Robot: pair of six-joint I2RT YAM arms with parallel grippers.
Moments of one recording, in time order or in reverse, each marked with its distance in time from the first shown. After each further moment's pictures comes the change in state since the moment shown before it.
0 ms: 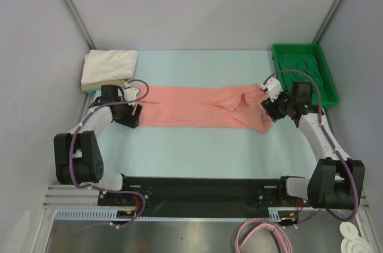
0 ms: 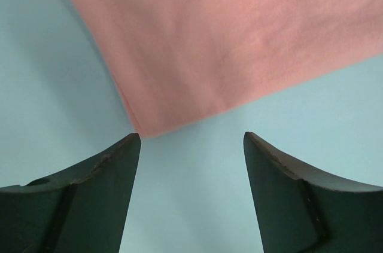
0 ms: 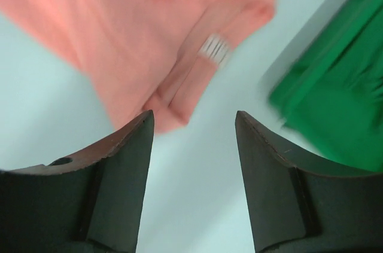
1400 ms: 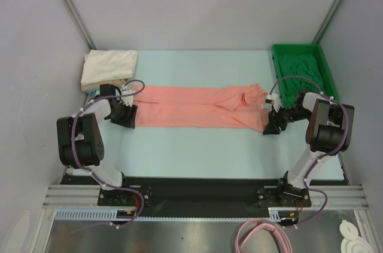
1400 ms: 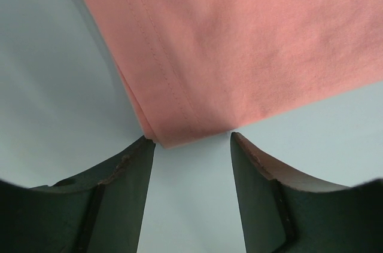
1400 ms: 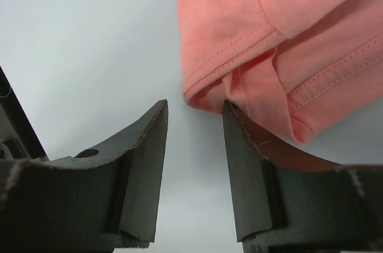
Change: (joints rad) left arm 0.072 0.179 0.081 -0.057 0.014 0.006; right arm -0.256 0.594 0.184 -0.534 -0.486 -0.507
